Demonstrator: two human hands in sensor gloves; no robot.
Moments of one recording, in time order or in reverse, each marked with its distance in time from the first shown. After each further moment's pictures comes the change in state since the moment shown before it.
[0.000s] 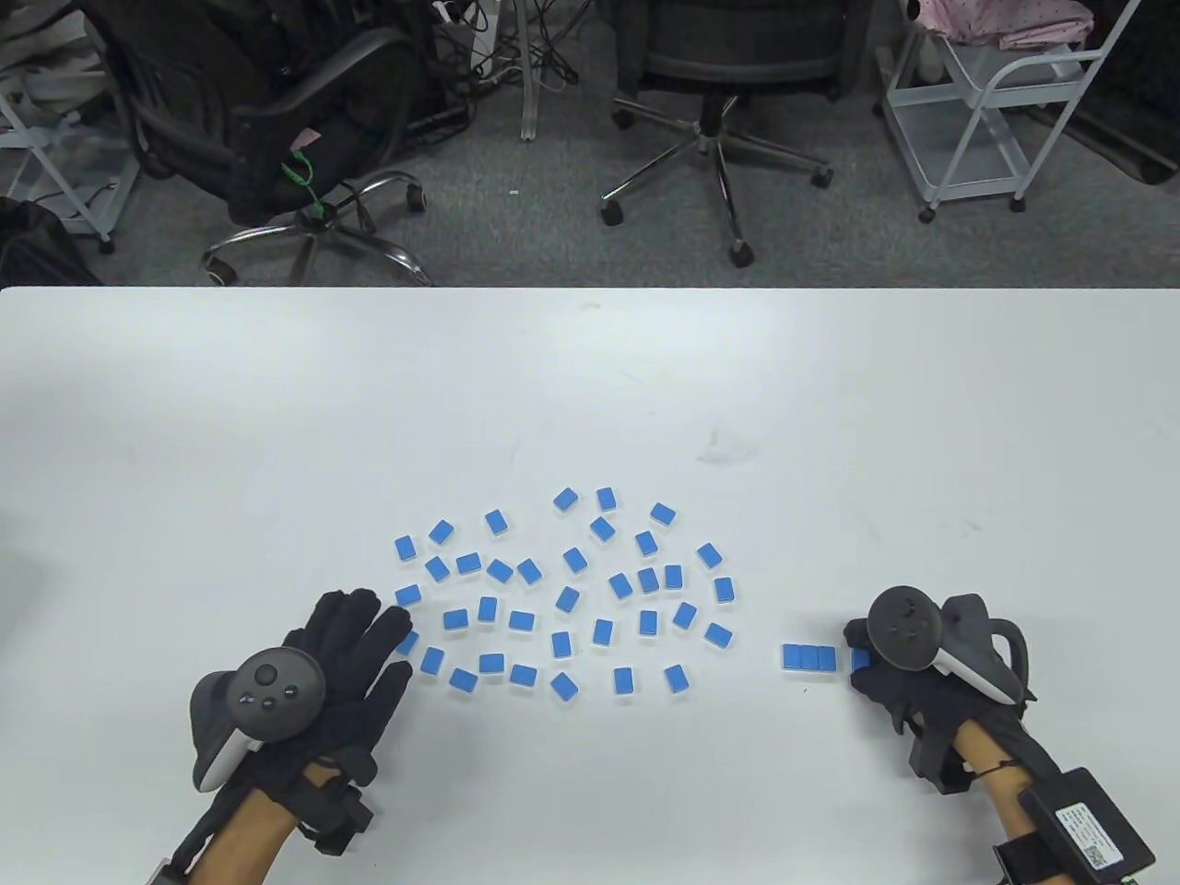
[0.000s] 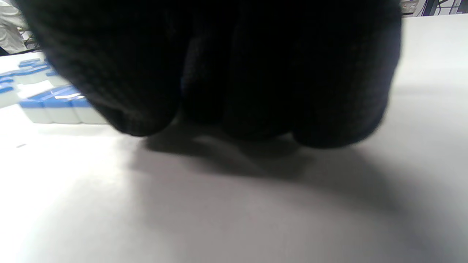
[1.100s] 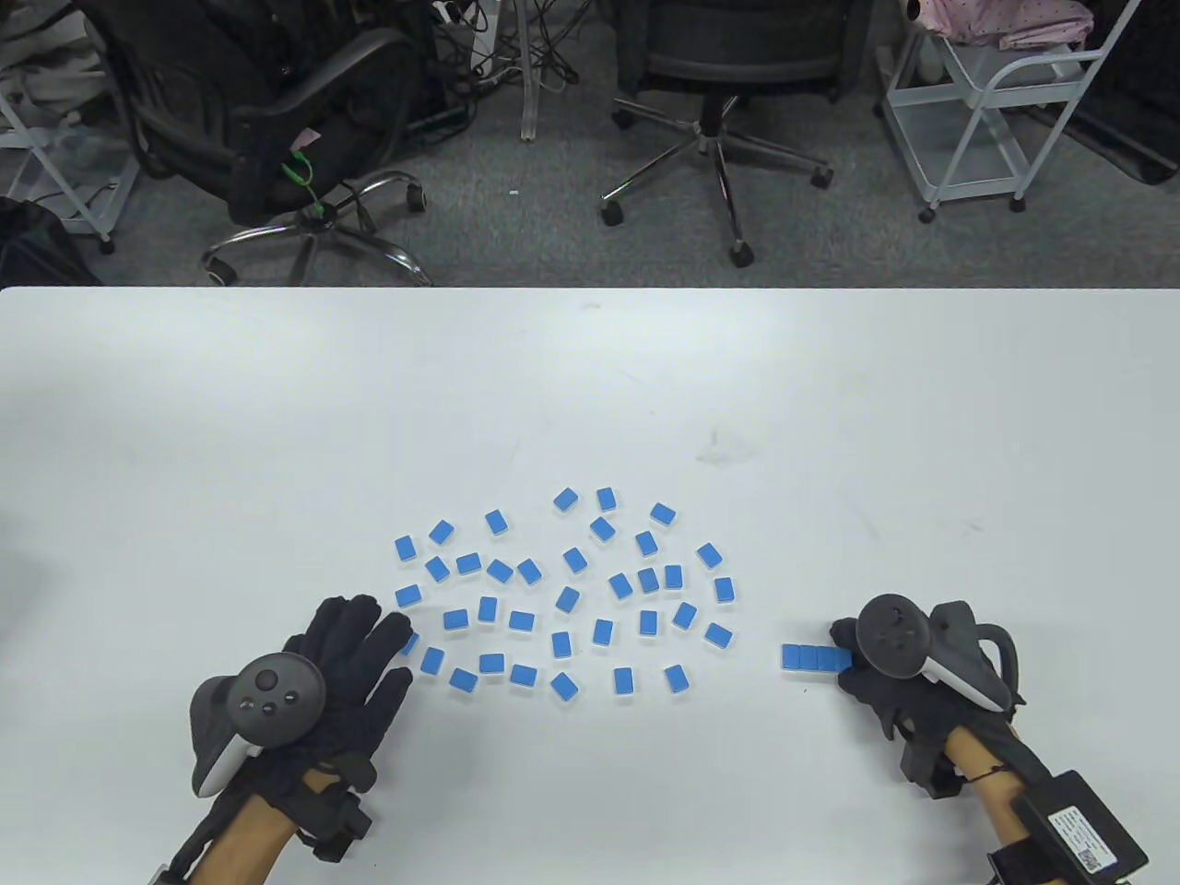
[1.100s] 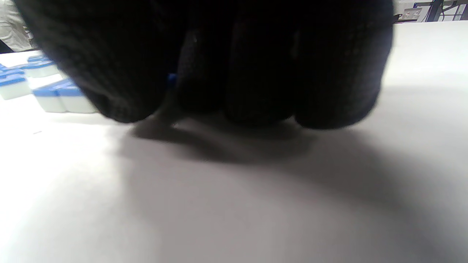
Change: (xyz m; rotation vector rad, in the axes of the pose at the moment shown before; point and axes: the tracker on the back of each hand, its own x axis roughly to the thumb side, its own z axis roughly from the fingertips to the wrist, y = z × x) left_hand 0.000 0.000 0.005 0.000 -0.003 -0.006; right_hand 0.008 0.006 0.001 -0.016 -0.010 0.025
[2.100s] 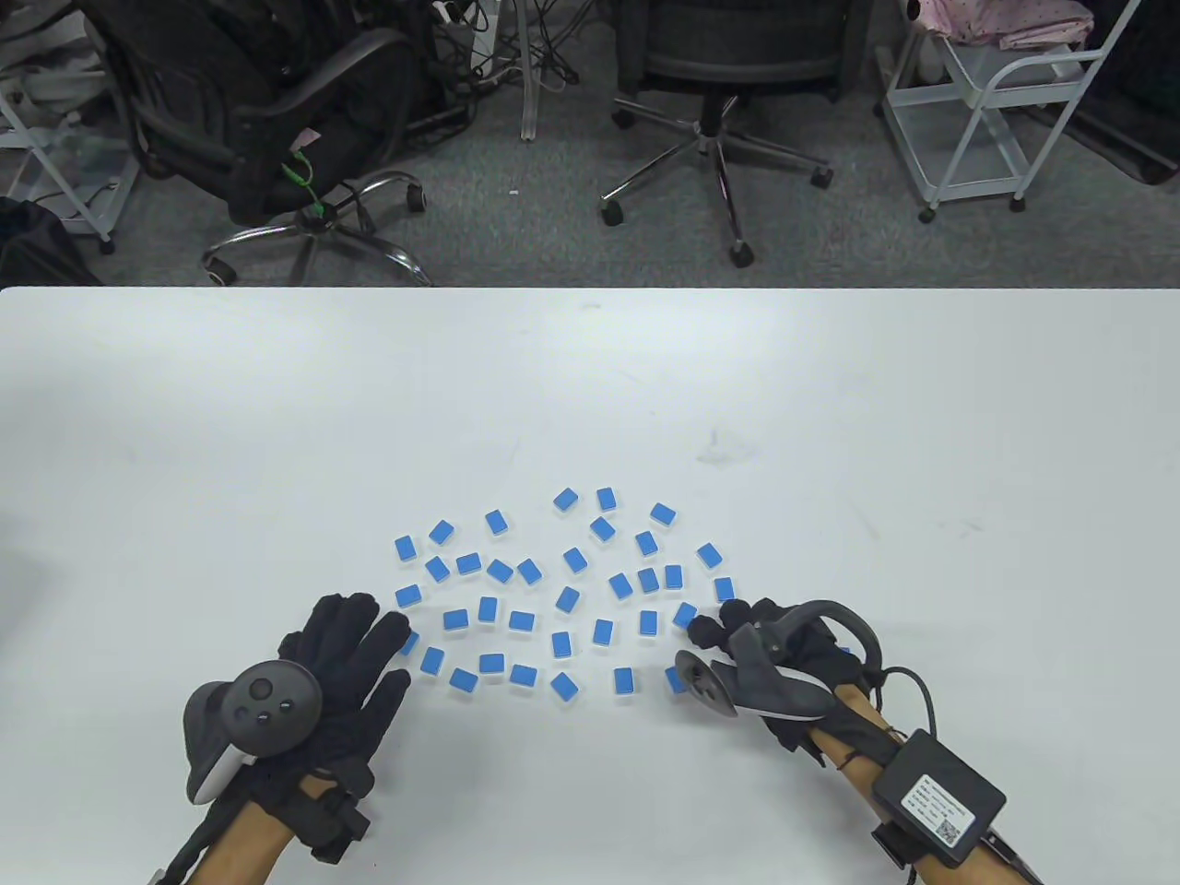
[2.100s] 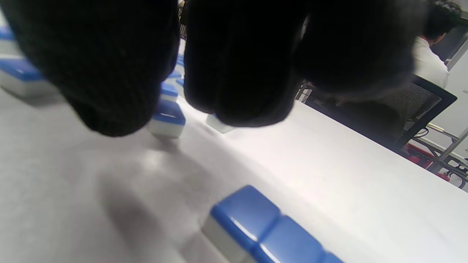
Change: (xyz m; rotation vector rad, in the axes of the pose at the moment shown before) left_hand 0.003 0.005 0.005 0.037 -0.037 -0.012; right_hand 0.157 -0.003 -0.013 -0.146 -0.343 0.550
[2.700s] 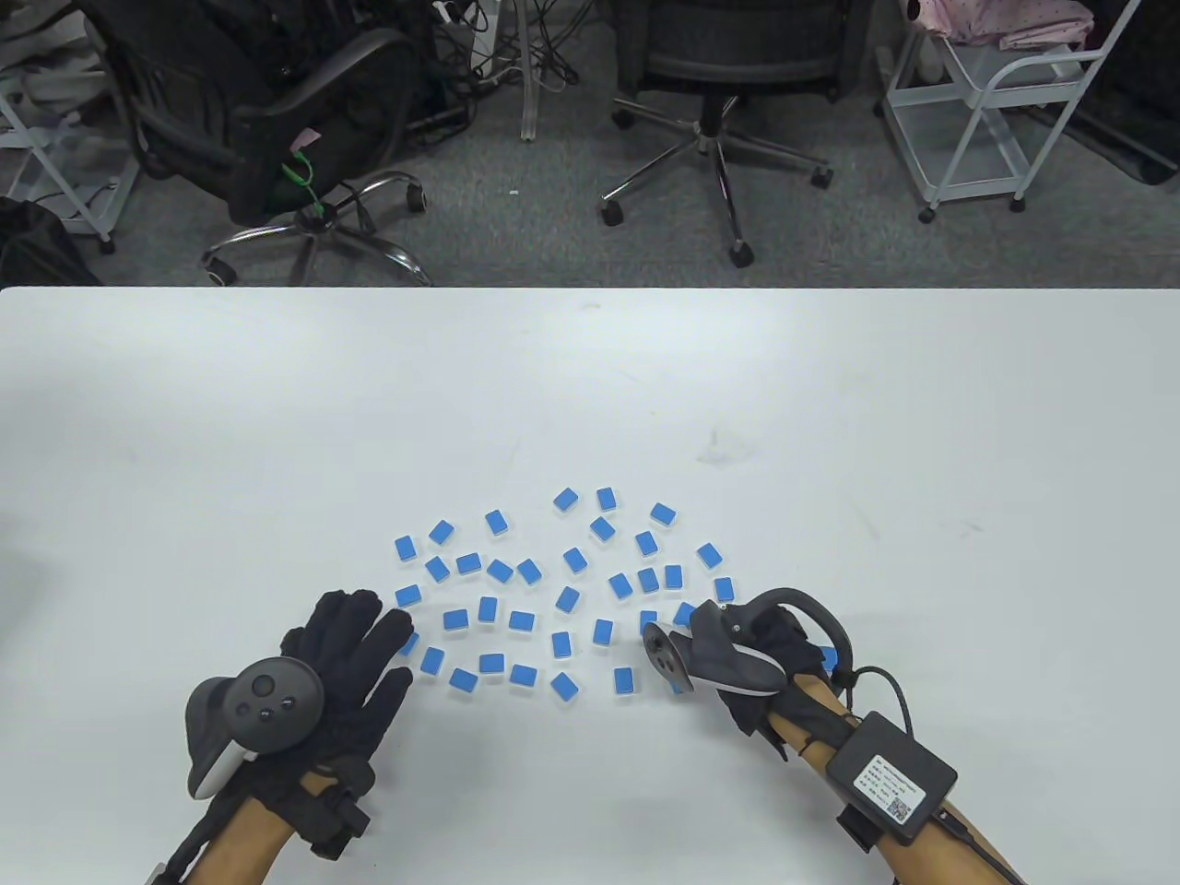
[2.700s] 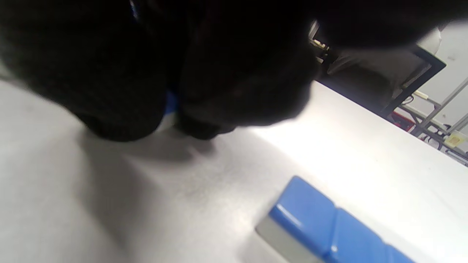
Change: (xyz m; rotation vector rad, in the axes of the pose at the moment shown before) left_hand 0.001 0.000 -0.003 -0.002 -0.015 -0.006; right_hand 0.016 0.004 -0.018 0.100 0.070 0.021
